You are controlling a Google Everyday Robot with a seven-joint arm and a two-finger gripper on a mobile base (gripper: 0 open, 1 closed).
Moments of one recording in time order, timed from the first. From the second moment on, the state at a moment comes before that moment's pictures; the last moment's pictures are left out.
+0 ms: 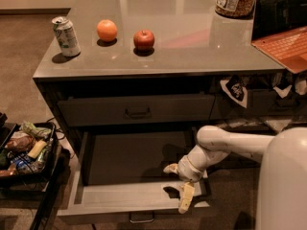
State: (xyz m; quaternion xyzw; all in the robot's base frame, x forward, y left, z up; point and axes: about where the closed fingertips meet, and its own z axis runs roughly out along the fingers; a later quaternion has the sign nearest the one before) arm 0.450 -0.076 0.441 -0.69 0.62 0.36 0.11
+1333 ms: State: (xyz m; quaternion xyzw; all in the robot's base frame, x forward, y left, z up) arm 0.468 -0.091 0.485 -0.72 0.60 0.29 0.21
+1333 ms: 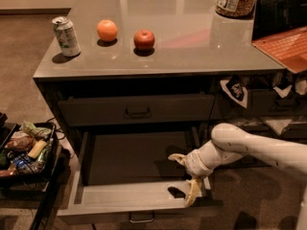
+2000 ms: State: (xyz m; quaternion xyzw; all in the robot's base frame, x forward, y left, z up) arm 0.467 -0.102 0.501 -0.71 0.59 0.27 0.26
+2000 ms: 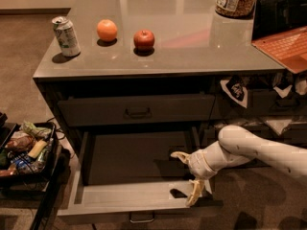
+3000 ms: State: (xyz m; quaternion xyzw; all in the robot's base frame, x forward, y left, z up) arm 0.467 -0.102 0.501 -0.71 0.59 0.27 0.26
